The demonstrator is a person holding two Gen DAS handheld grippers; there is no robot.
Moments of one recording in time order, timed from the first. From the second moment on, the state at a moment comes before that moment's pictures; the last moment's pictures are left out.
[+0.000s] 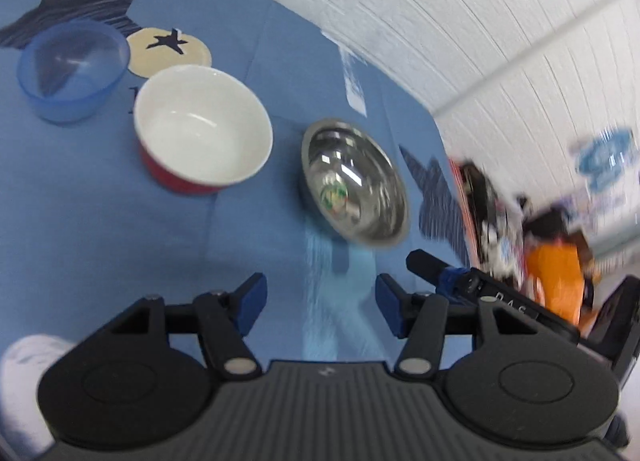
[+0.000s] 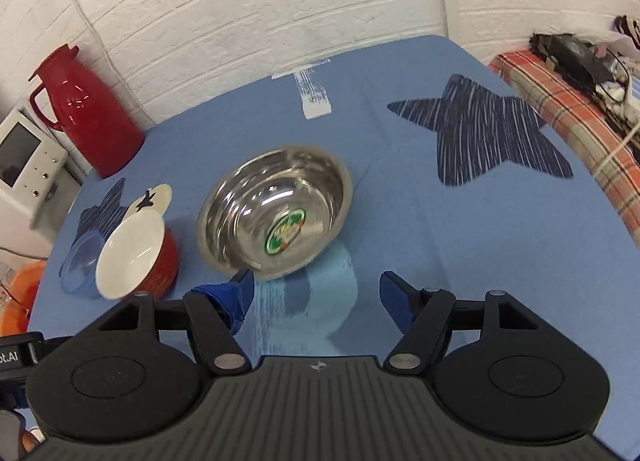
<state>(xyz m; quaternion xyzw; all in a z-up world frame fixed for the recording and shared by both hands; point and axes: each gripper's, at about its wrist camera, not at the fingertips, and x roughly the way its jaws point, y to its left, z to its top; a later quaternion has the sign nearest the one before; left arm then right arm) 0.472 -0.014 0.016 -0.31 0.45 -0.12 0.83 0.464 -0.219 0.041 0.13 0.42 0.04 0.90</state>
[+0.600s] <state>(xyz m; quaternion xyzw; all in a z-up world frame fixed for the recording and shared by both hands) 0.552 -0.057 -0.028 -0.30 0.45 -0.03 0.84 0.570 -0.219 -0.010 0.05 0.43 0.09 0.90</state>
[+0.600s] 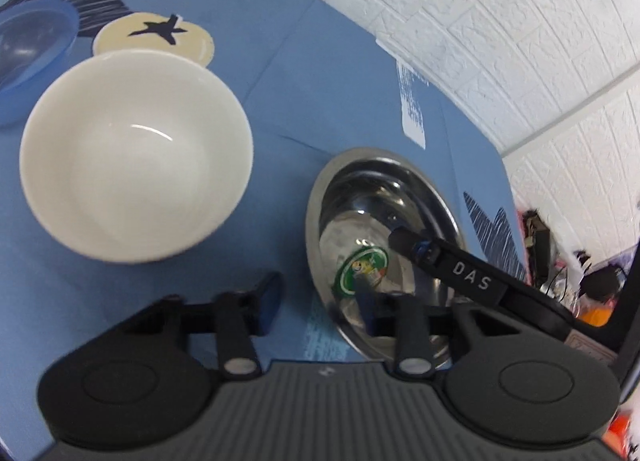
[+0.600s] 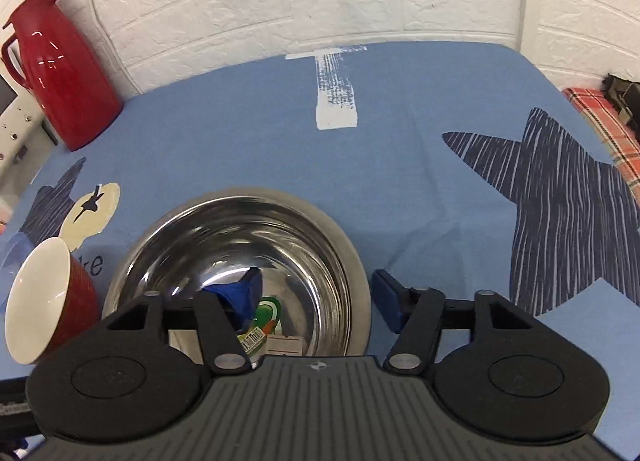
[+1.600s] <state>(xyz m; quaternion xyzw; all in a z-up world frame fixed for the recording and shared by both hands) 0.289 -0.006 -0.014 -0.15 0.51 -0.18 0.83 0.260 -0.173 -0.007 0.08 0.45 0.14 0.88</state>
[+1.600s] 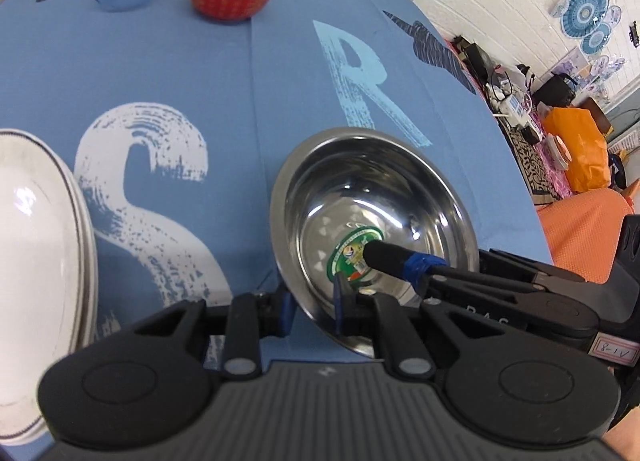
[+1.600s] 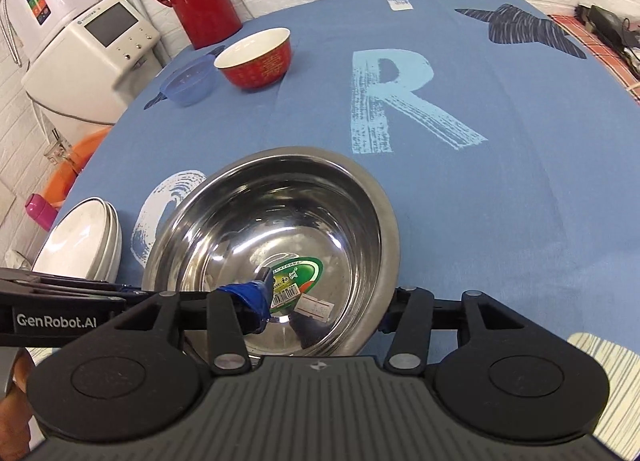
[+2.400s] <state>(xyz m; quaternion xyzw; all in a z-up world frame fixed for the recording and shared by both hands) 0.296 -0.003 -0.030 -0.17 0.52 -0.19 0.81 0.265 -0.176 -0.014 0.09 0.46 0.13 0.87</state>
